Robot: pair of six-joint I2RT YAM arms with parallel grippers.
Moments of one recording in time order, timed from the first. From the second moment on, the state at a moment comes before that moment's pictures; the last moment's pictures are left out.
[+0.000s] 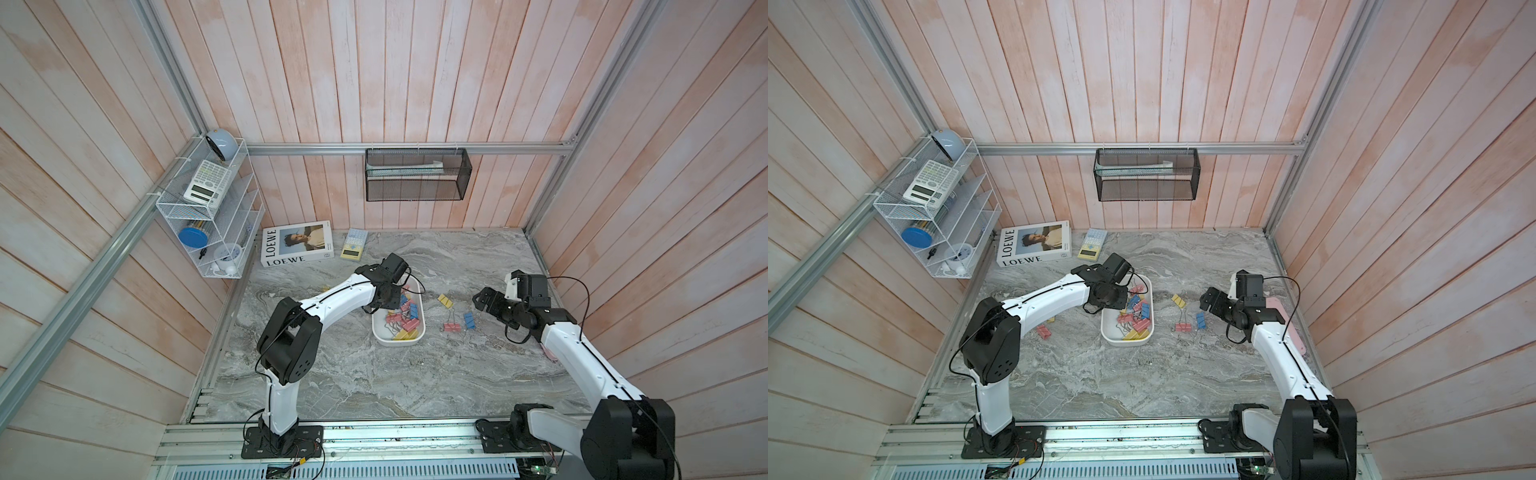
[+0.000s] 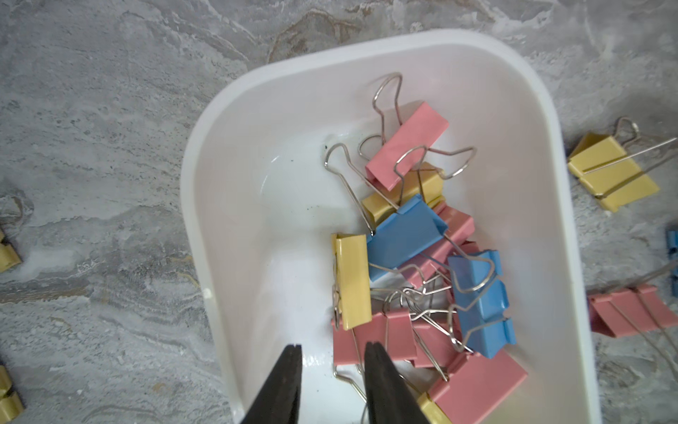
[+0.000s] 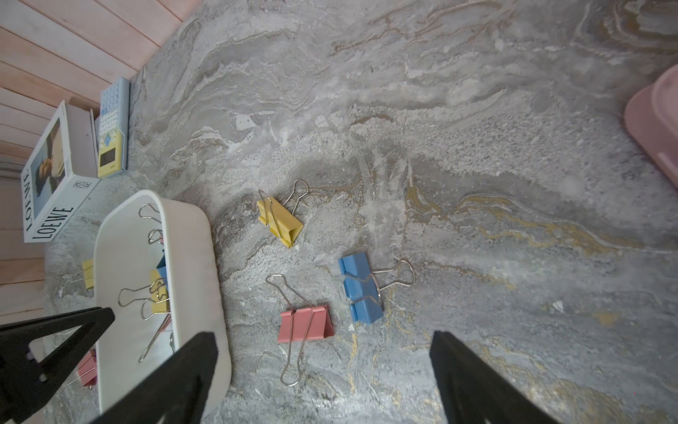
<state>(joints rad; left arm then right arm) -0.69 1.96 1.55 -0.76 -0.13 -0.46 0.03 1.17 0.77 -0.47 -0.24 0.50</state>
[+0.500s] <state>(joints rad) -0.69 2.03 1.60 -0.78 -0.17 -0.43 0.03 1.14 0.77 -0.50 -0.25 0.51</state>
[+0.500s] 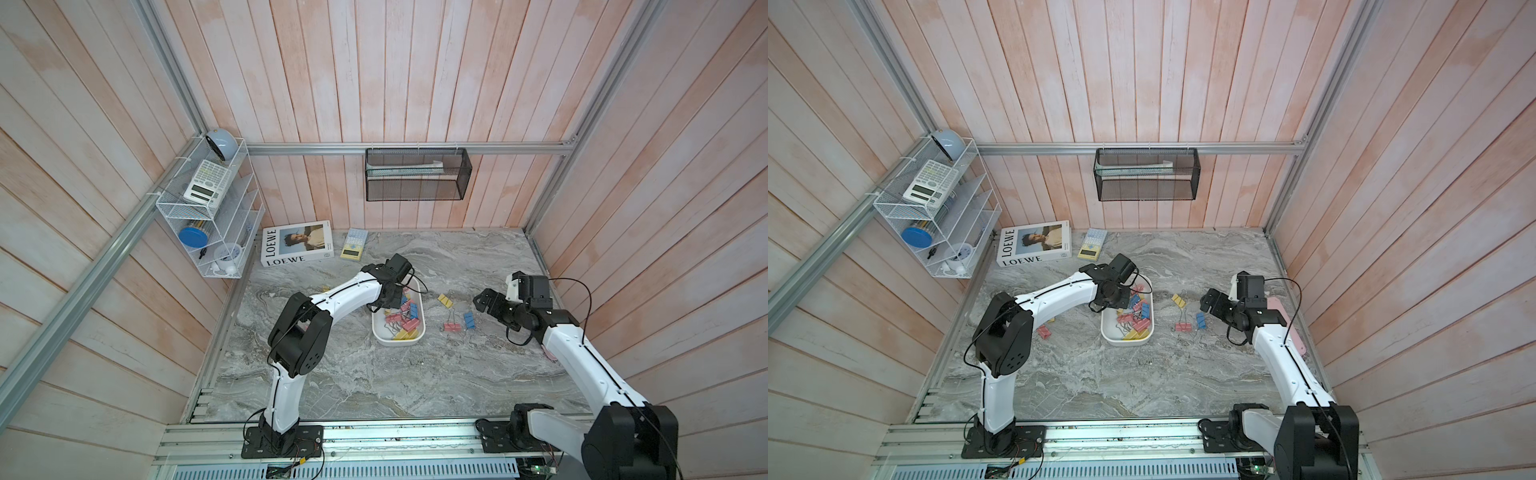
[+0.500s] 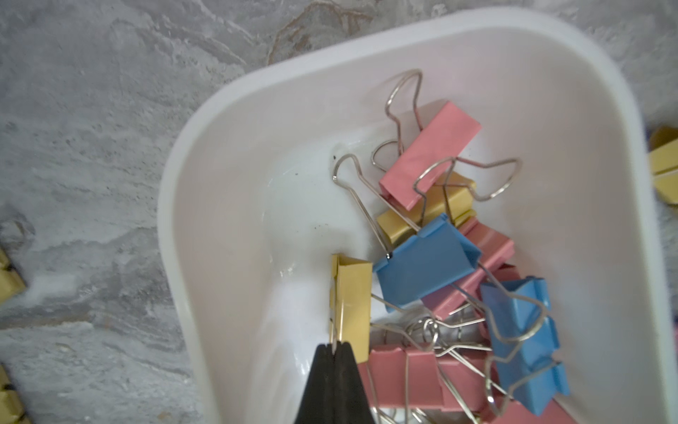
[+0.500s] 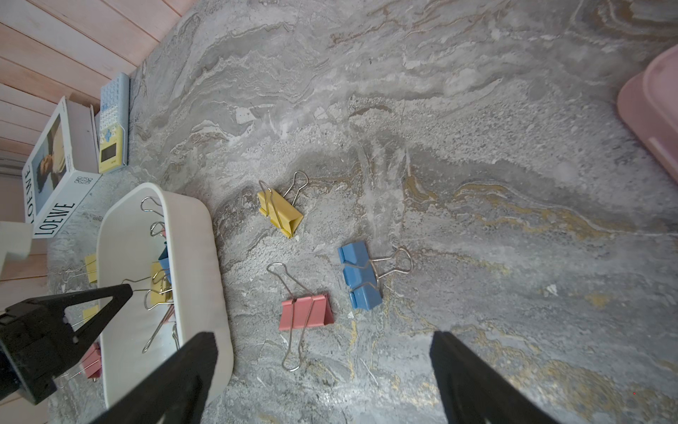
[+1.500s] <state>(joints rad) -0.50 1.45 1.07 -0.79 -0.49 -0.50 0.35 1.27 1.06 -0.56 -0.13 0.47</state>
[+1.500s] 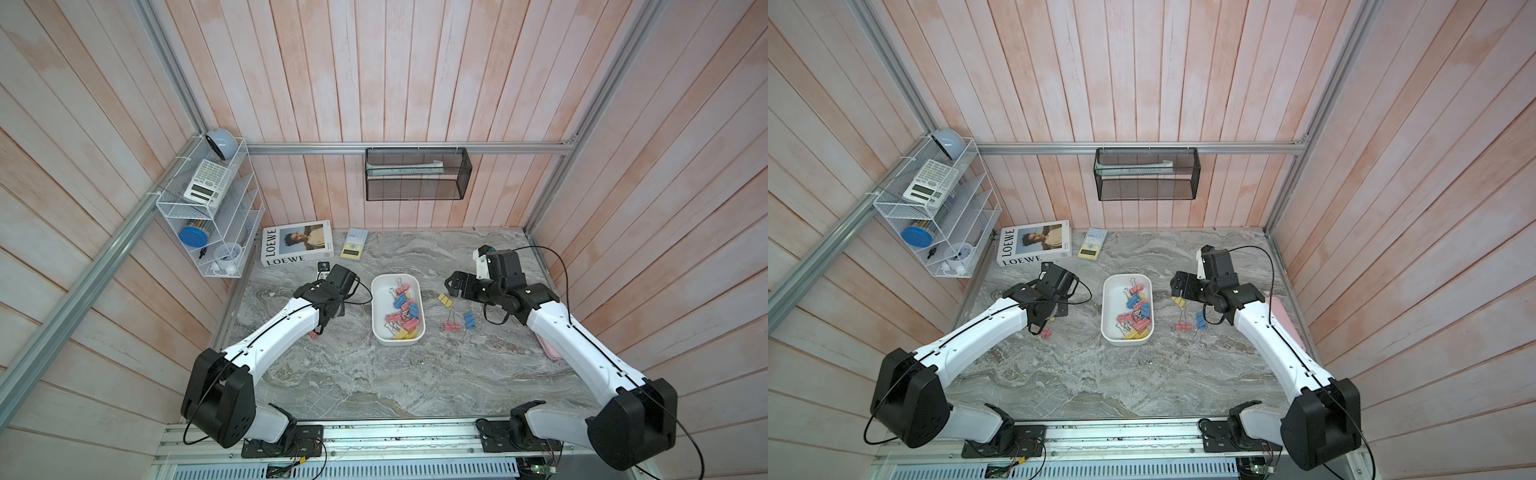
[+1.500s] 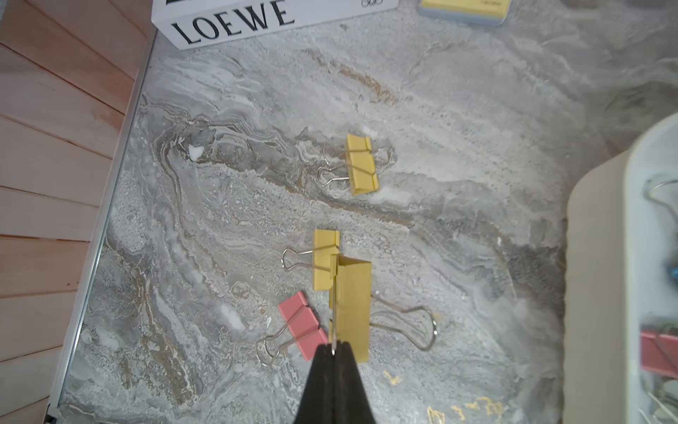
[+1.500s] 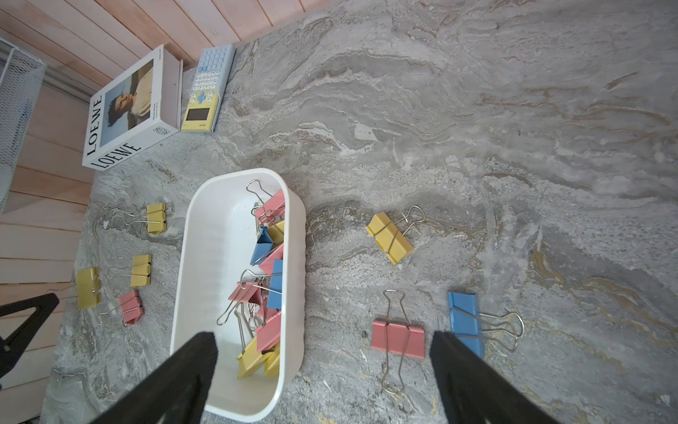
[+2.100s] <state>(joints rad) -0.52 1.62 1.03 -0.70 -0.46 -0.58 0.62 1.45 1.13 -0.57 -0.11 0.50</state>
